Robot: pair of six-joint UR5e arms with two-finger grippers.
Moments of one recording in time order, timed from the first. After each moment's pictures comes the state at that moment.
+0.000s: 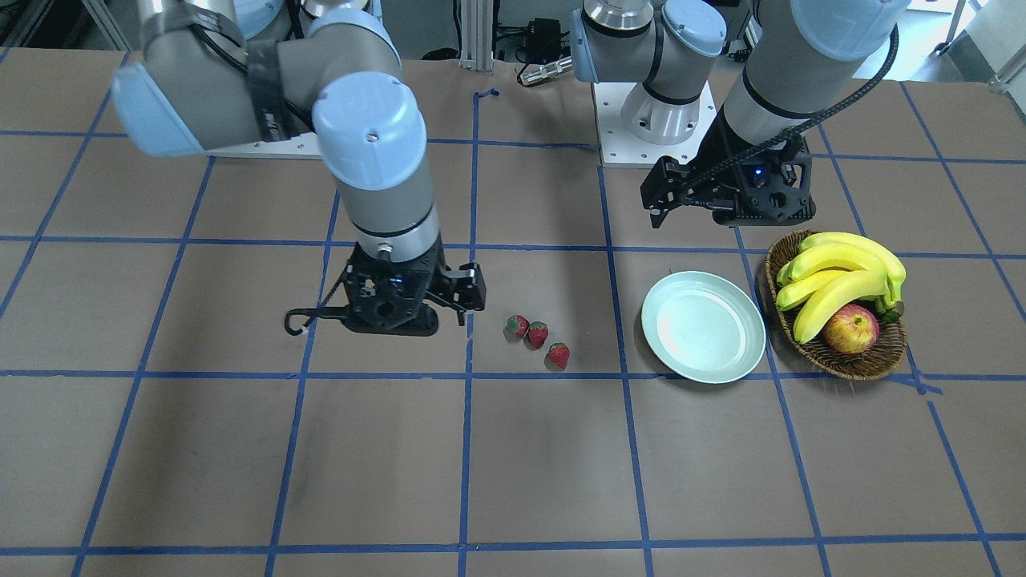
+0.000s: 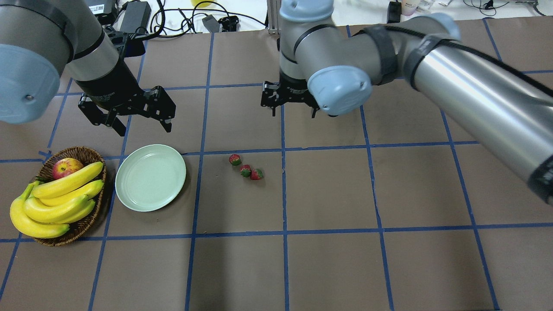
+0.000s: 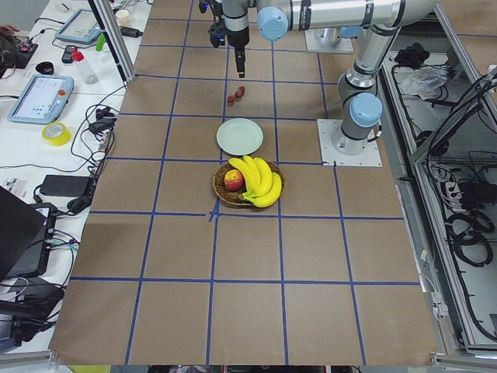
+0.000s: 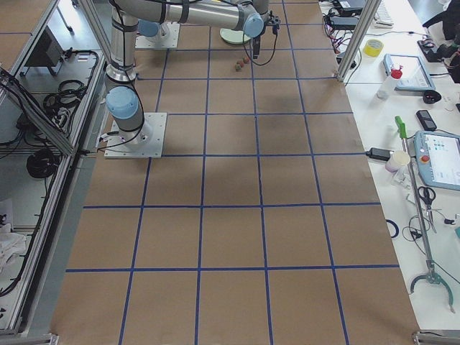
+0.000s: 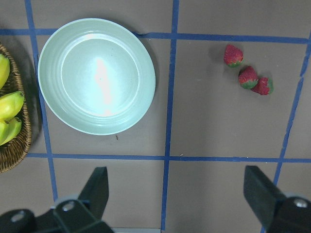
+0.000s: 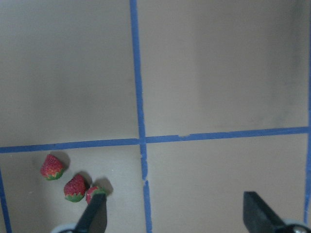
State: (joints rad) left arm -1.52 -1.57 -1.66 -1.56 1.56 0.00; right arm 1.83 -1.27 1.50 -1.84 -1.52 0.36
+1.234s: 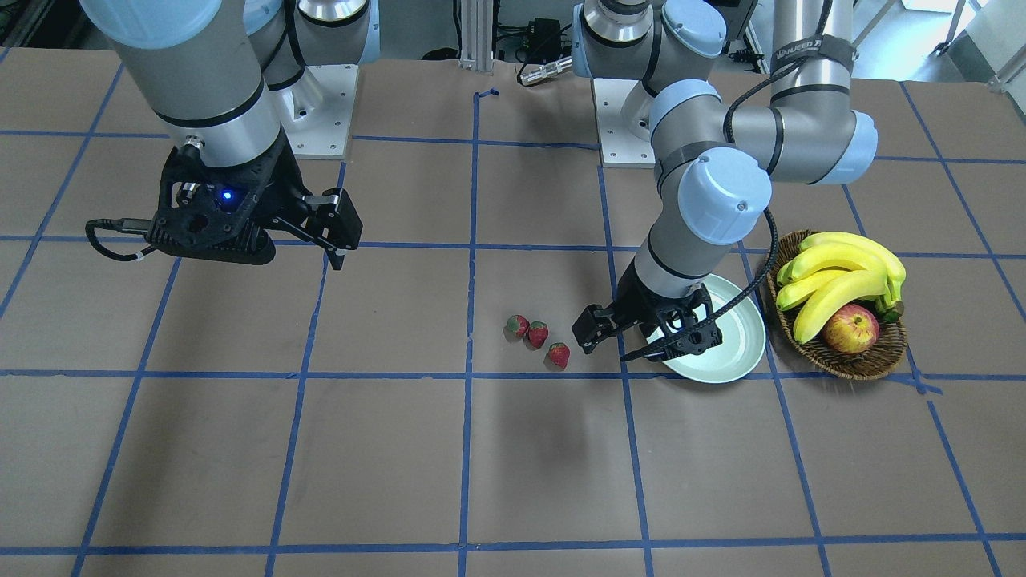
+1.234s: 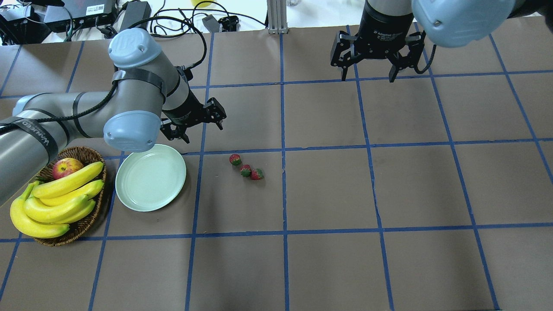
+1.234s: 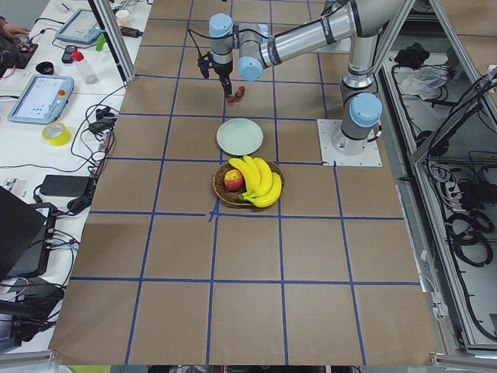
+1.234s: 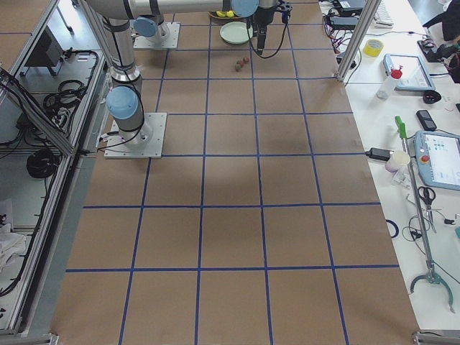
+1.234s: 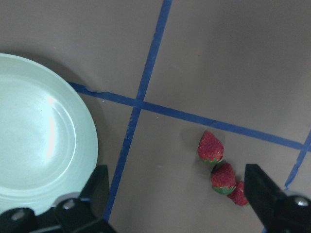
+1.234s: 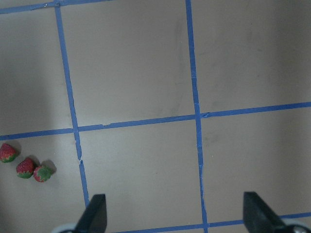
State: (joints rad) left arm -1.61 -1.84 -1.85 -0.99 1.45 -0.39; right arm 1.69 -1.40 1.41 -1.60 -1.57 0.21
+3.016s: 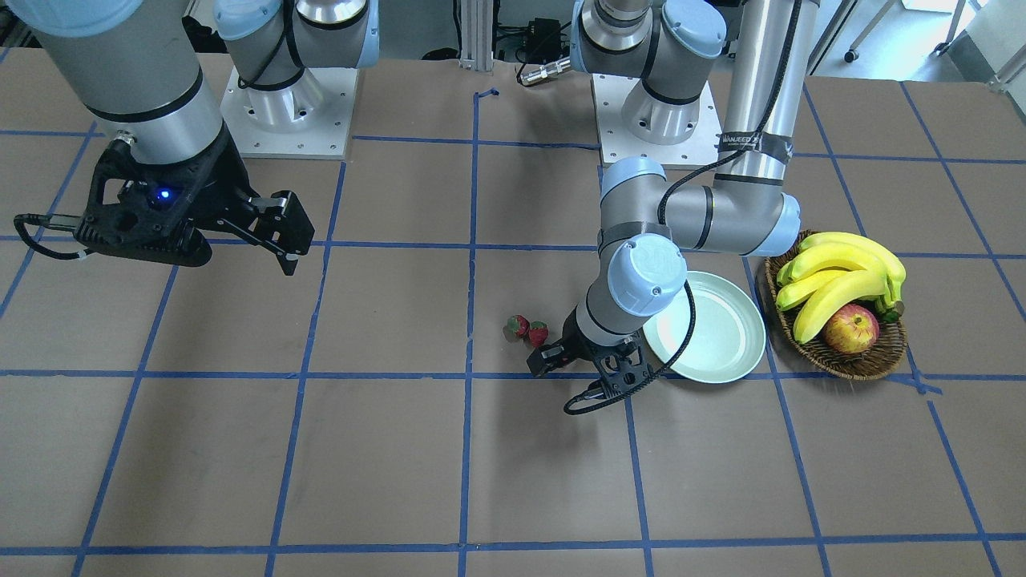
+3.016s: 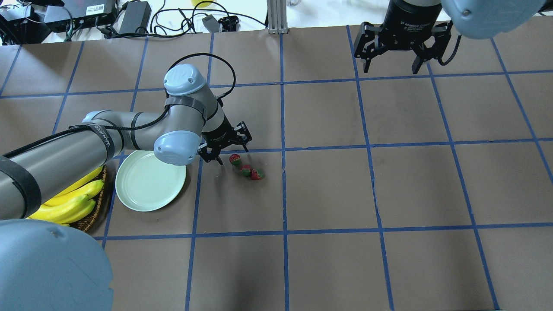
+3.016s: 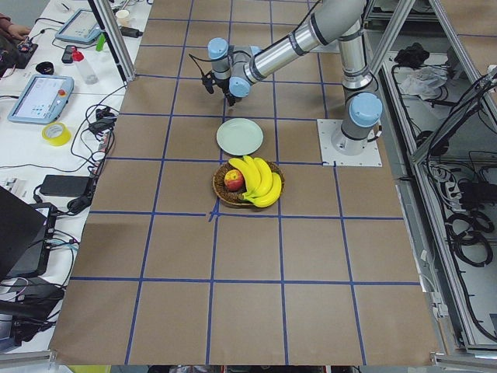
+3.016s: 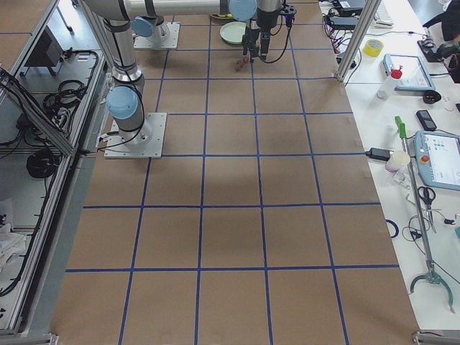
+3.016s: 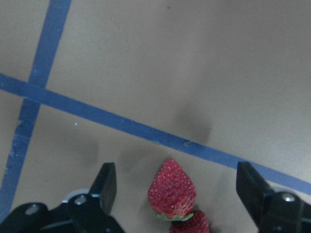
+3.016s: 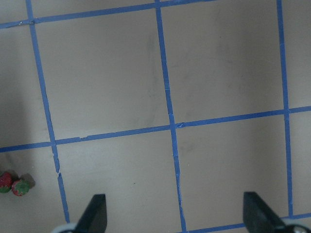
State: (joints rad) left arm -1.68 -2.02 -1.86 -0.91 1.41 -0.55; right arm 1.62 -1.41 1.41 -1.60 -1.60 0.17
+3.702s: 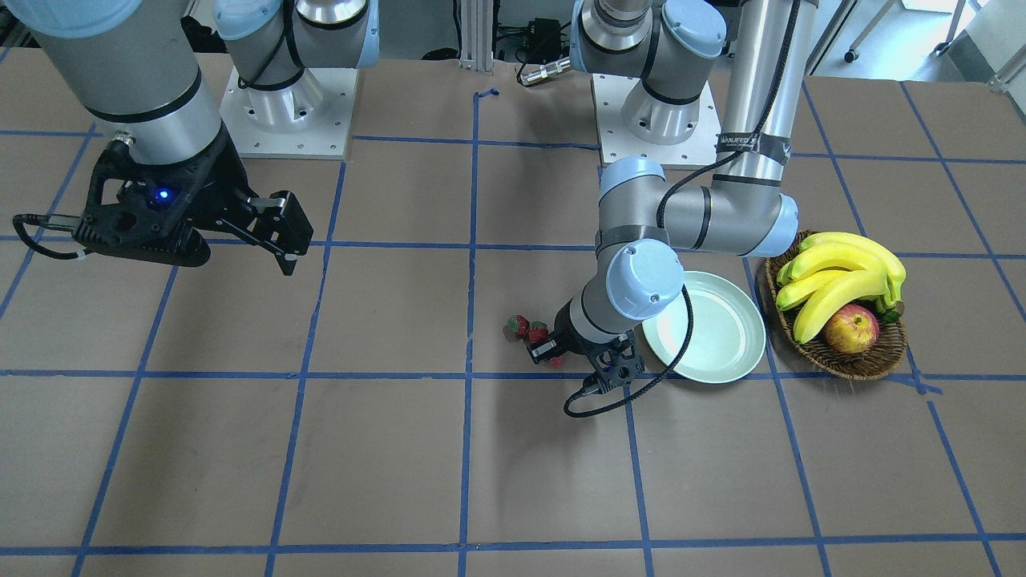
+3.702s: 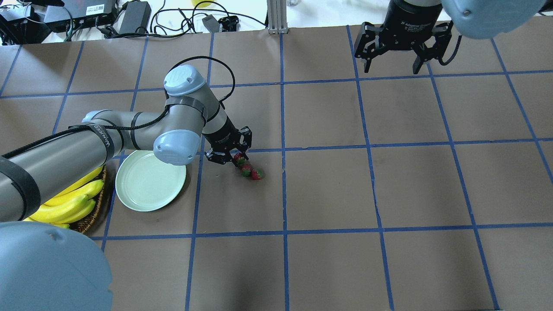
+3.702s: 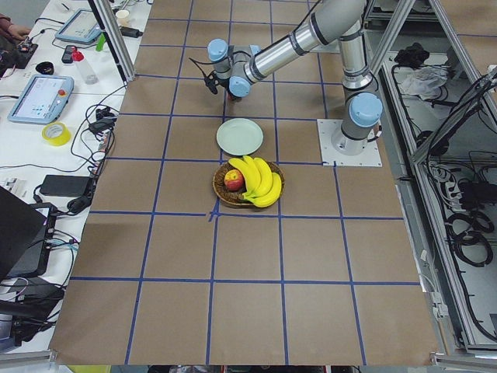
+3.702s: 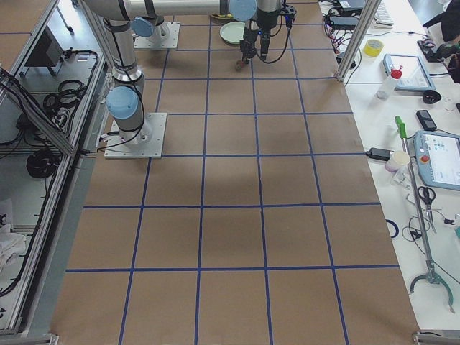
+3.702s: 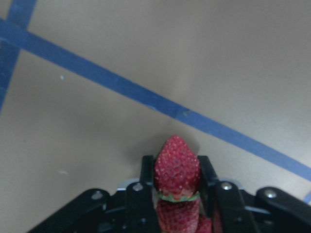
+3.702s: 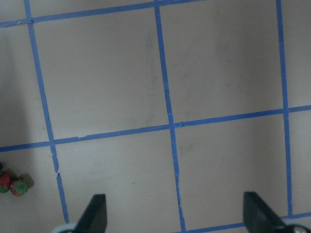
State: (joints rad) left arm -1.68 -2.01 -1.85 -0.94 1.34 -0.62; right arm 1.62 -1.41 1.41 -1.60 -1.61 0.17
